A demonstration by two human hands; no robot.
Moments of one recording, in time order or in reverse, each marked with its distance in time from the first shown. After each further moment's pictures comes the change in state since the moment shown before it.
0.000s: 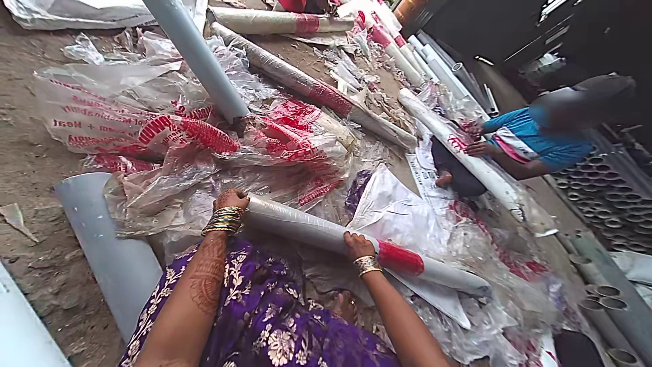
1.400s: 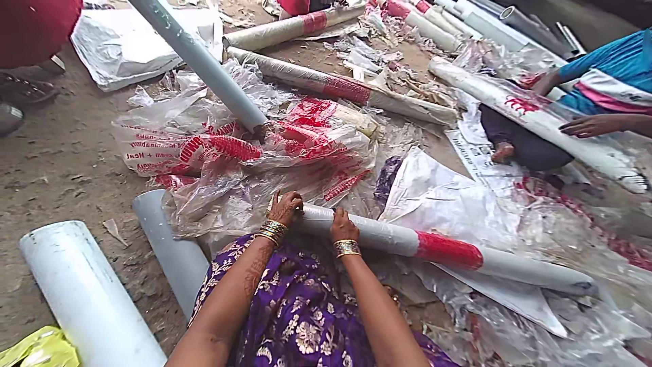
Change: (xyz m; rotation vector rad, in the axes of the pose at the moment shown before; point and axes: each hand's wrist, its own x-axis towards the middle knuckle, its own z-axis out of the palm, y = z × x) left_hand -0.005 0.009 0.062 0.328 0.012 0.738; right_hand 0.018 -0.117 -0.004 0.550 0.296 0.057
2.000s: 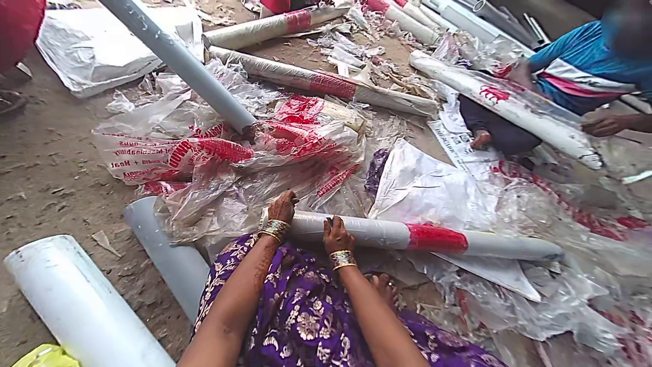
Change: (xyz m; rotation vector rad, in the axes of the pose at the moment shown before) left_hand -0.001 0.027 -0.002 -0.096 0.067 -0.297; right_hand -0.048 0.016 0.034 0.169 0.388 -0.092
